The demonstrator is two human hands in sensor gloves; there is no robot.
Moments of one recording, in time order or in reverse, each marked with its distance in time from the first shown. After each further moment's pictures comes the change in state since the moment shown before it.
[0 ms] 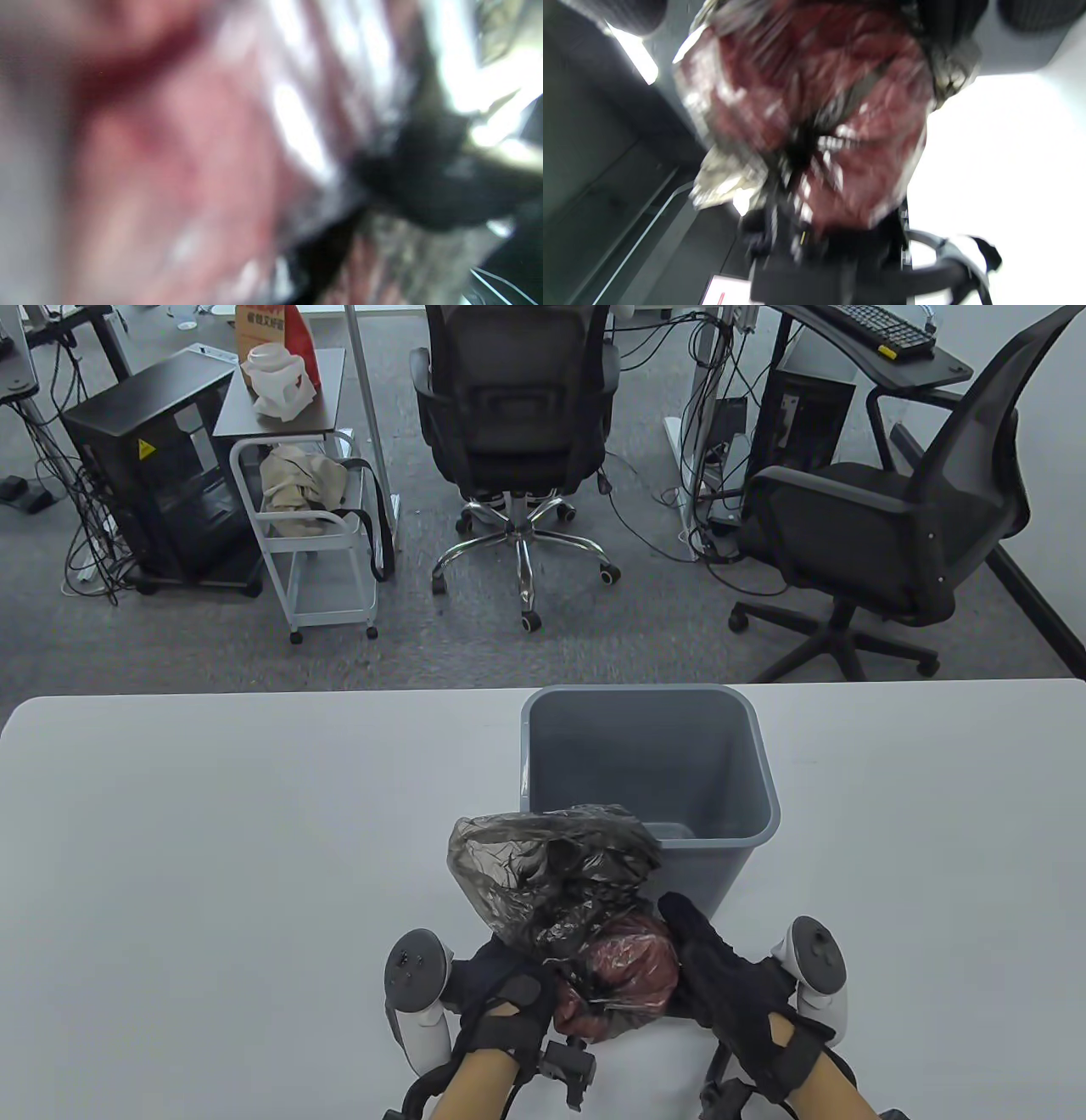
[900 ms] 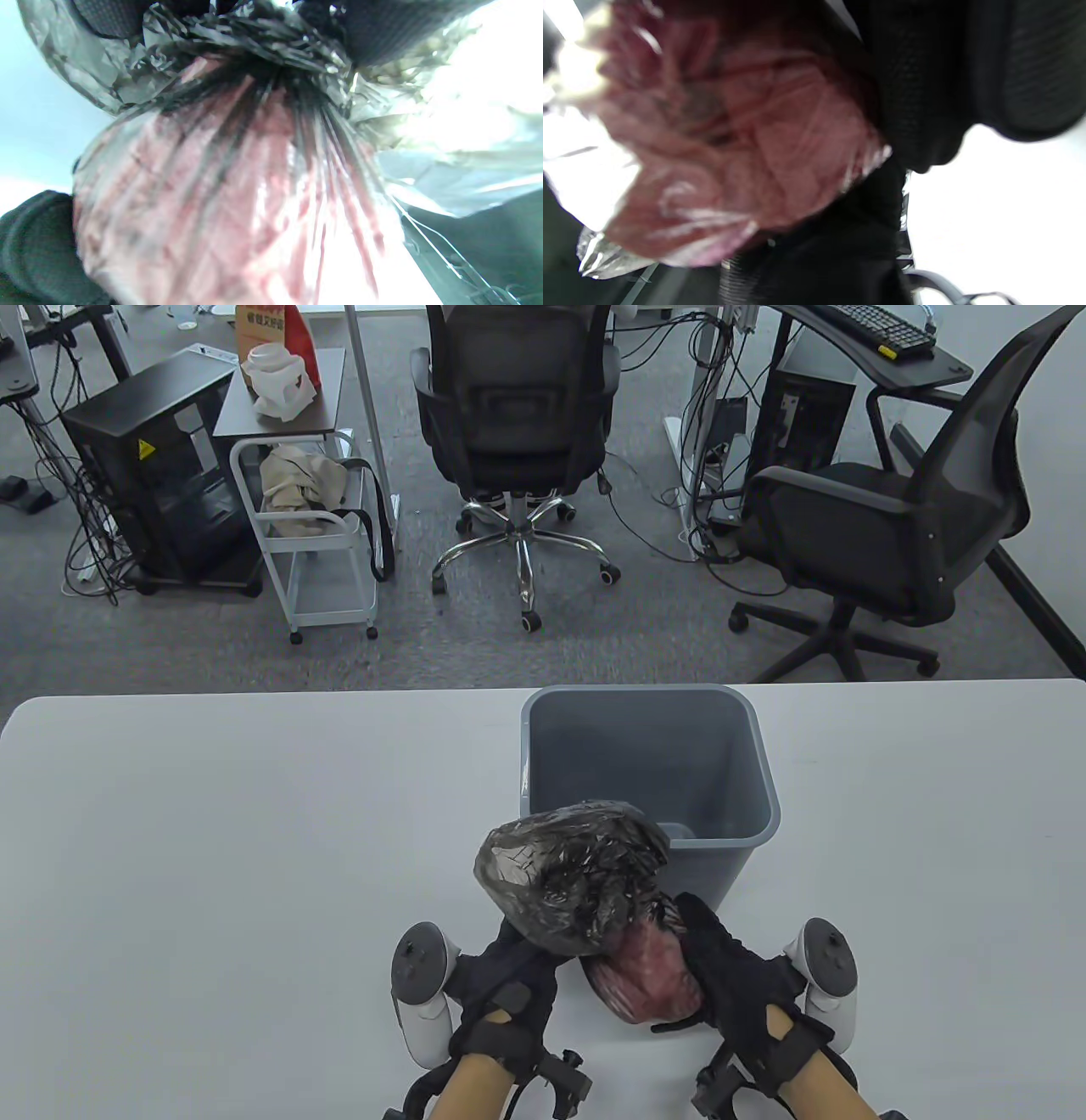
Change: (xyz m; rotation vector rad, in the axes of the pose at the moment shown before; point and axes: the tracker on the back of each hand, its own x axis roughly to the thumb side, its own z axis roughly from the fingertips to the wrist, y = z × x) left_hand 0.005 -0.012 -0.003 -0.222 -0.085 0.072; right_hand -0.011 -0.015 0.006 -0.248 0.080 -0.177
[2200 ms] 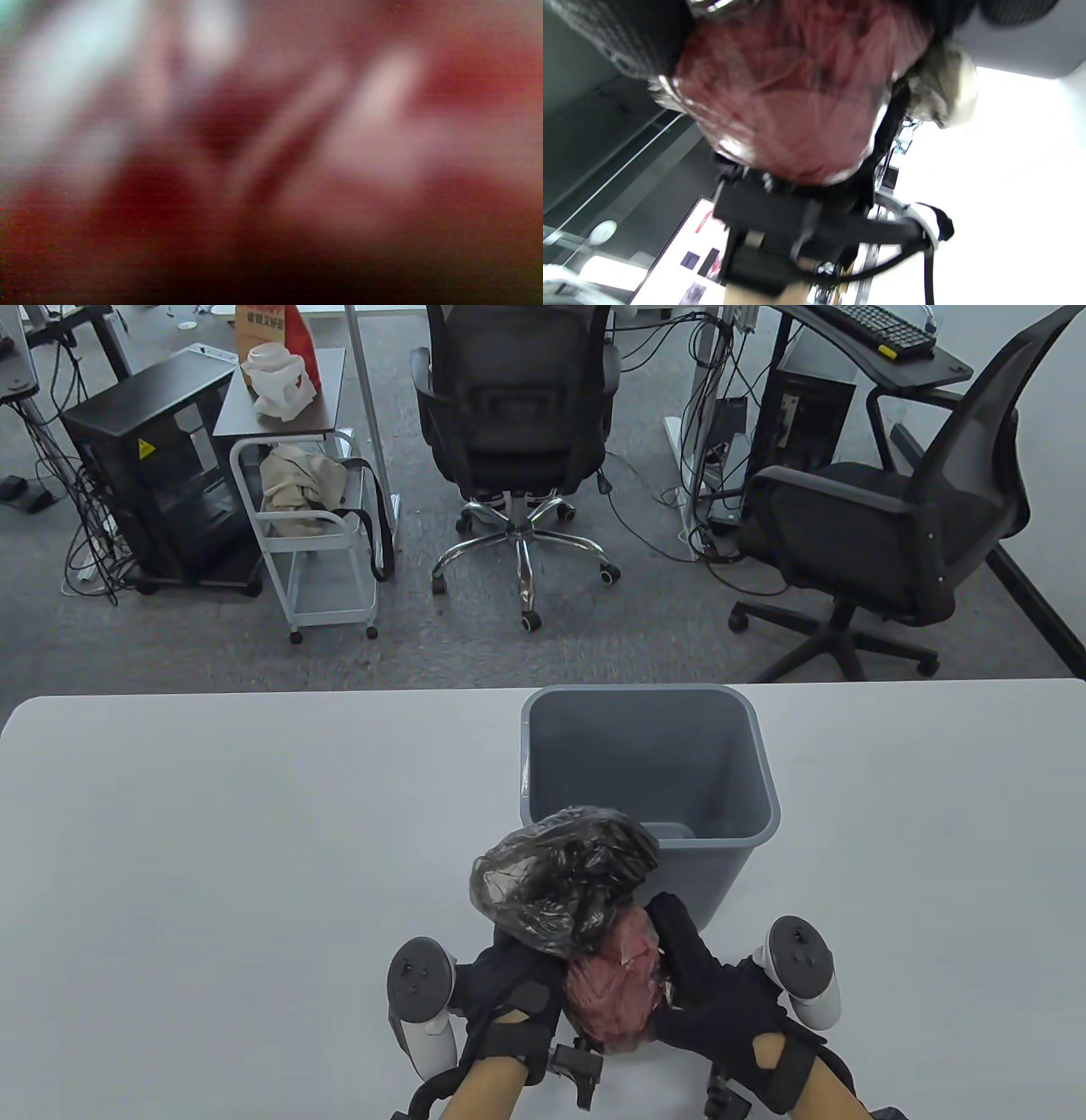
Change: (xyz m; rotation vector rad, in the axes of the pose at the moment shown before) left_hand -0.002 -0.003 0.005 0.158 0.036 -0.168; right_hand 0.016 0.027 -0.002 0.266 -0.160 0.380
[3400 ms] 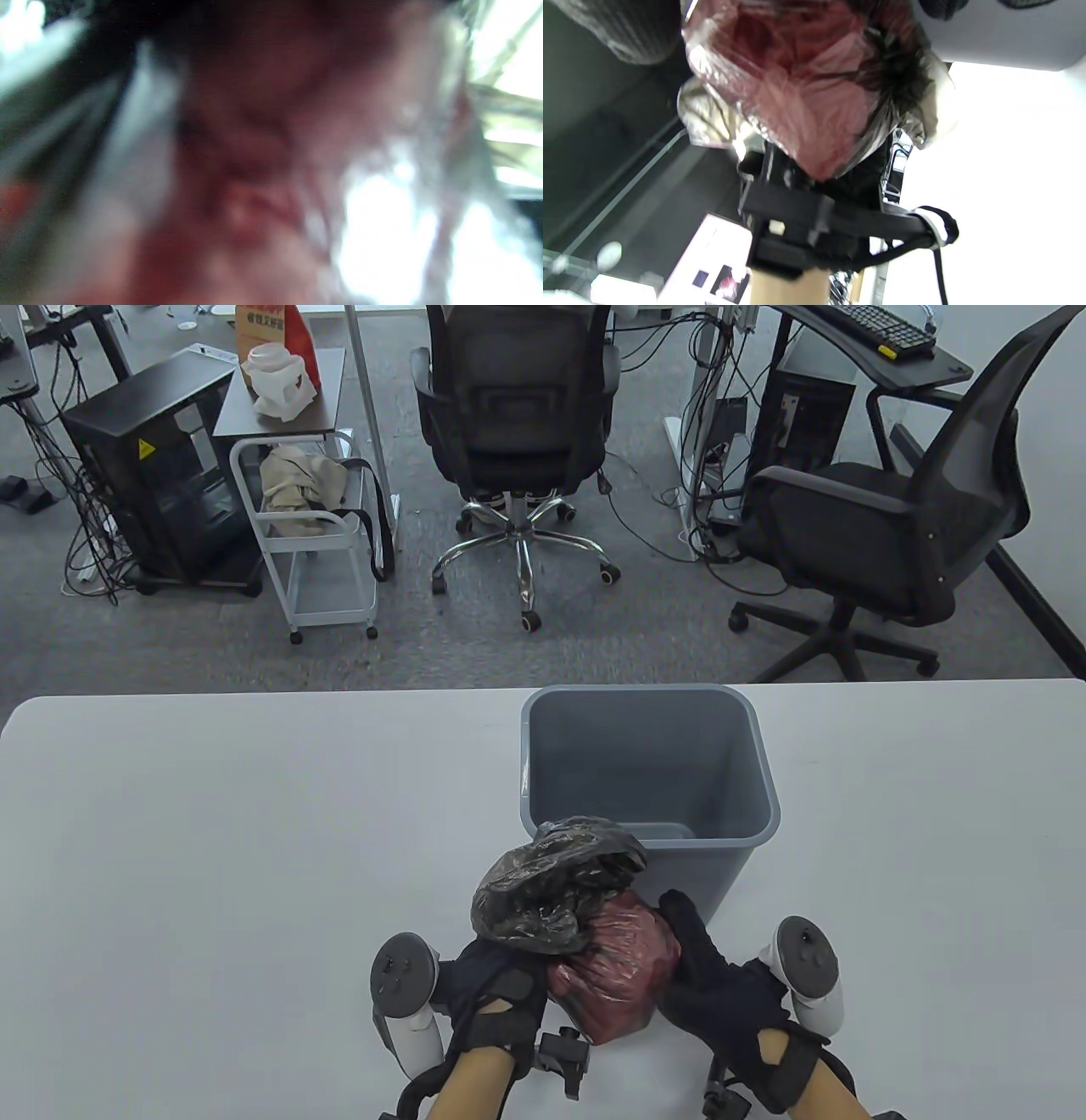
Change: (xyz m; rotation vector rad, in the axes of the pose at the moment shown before) left_hand 0.004 0.020 0.002 0.115 0.048 0.047; right_hand 0.006 0.002 0.000 0.029 -0.015 -0.018
